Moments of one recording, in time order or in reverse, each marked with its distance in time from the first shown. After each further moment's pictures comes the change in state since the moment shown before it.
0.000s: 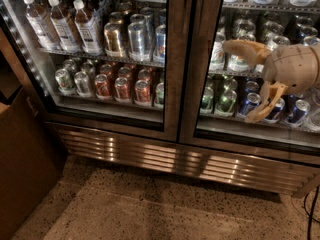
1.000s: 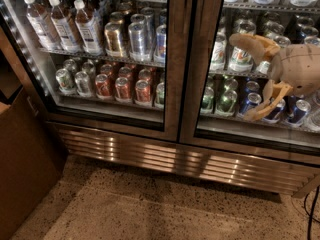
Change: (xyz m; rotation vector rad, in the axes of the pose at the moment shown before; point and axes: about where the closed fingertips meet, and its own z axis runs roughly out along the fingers) arm -0.014 0.000 -0.008 0.104 -0.029 -0.048
